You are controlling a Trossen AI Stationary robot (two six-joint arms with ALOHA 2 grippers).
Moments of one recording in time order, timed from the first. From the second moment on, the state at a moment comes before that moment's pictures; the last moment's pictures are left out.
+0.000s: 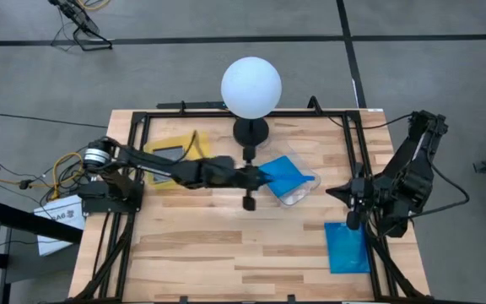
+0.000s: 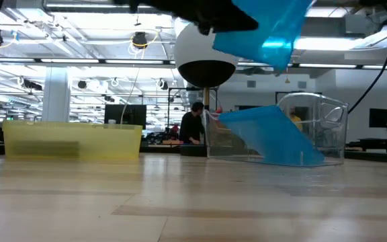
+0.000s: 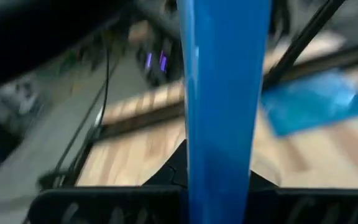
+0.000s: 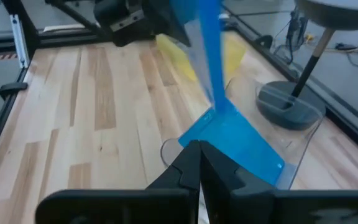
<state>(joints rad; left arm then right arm) -0.05 1.73 1.19 0.35 -0.16 0.35 1.02 0.87 0.88 -1.09 1.03 0.96</state>
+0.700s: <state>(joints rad) 0.15 1.69 0.88 0.65 0.47 0.63 0.87 0.87 0.88 -1.02 1.07 0.86</state>
